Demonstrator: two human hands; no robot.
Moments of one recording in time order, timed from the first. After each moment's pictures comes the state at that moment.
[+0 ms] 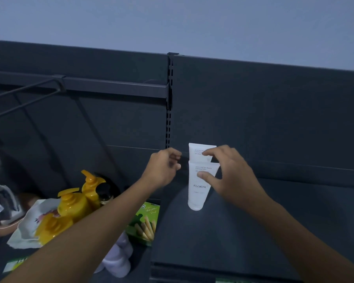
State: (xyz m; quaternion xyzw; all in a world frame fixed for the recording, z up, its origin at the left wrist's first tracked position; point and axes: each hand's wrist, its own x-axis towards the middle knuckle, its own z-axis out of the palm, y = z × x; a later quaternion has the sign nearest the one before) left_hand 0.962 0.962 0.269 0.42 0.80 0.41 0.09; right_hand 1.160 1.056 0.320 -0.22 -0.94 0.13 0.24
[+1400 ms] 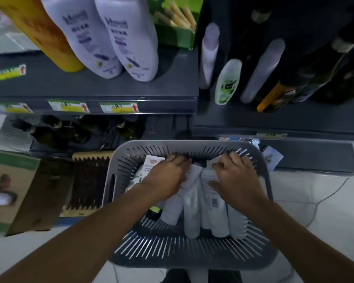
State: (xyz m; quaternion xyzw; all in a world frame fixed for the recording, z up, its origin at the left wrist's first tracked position) left_hand 1.126 0.670 -0.212 0.60 0.76 -0.01 0.24; right_hand 1.299 0.804 -0.166 -0.22 -0.96 0.04 -0.14
